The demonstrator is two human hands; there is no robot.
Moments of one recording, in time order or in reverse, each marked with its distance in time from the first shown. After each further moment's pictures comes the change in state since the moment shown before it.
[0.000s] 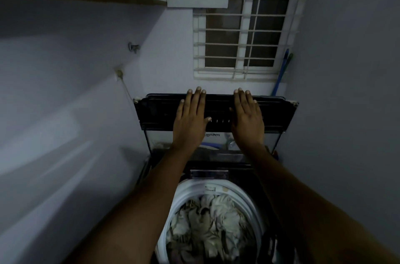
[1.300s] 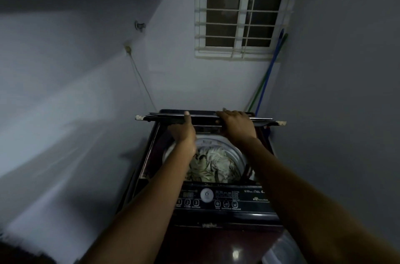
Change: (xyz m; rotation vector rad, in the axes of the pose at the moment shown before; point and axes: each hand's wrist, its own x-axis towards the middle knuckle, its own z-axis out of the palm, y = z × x) left_hand -0.170 0.065 -0.115 -1.343 -0.059 -1.435; right_hand -0.150 -0.042 -0.122 -0.061 -0.492 -0.174
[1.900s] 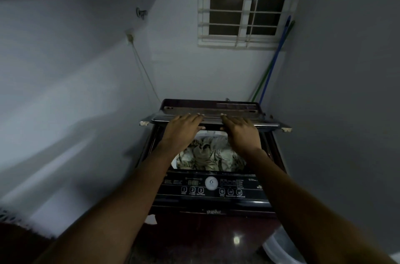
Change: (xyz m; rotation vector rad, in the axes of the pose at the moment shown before) left_hand 0.029 -0.016 -0.065 1.450 -0.298 1.534; right_hand -0.048 -0.010 0.033 0.019 0.101 -0.003
